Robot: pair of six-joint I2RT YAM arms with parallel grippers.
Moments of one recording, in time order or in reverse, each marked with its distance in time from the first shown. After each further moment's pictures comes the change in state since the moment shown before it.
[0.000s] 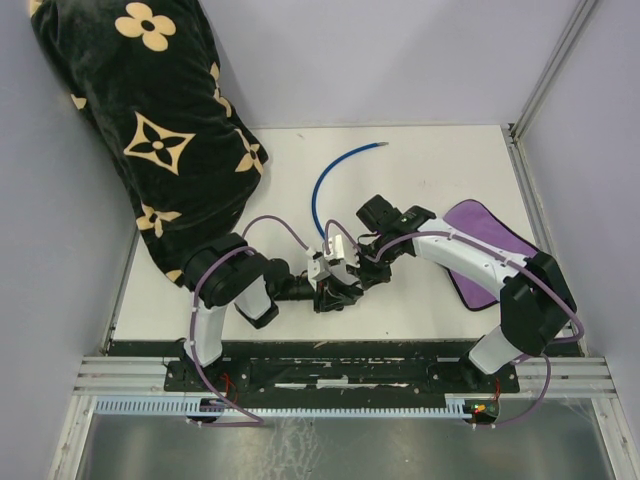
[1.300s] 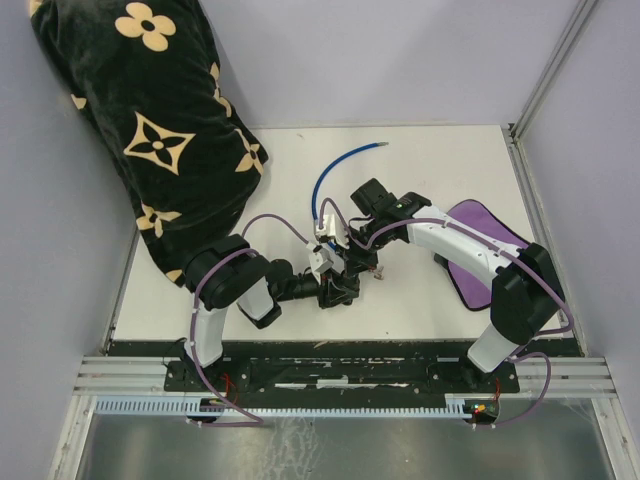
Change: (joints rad) left arm -0.015 -0.023 0.020 -0.005 -0.130 -0.143; right arm -0.038 0.040 0.120 0.035 -0.108 0.108
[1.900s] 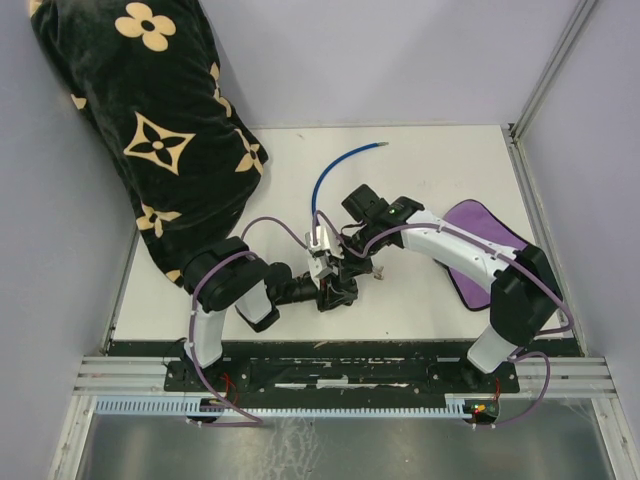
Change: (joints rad) left arm -0.017 -0.016 -0.042 0.002 -0.062 0.082; right arm 0.067 0.022 0.024 -0.006 0.002 -0.101
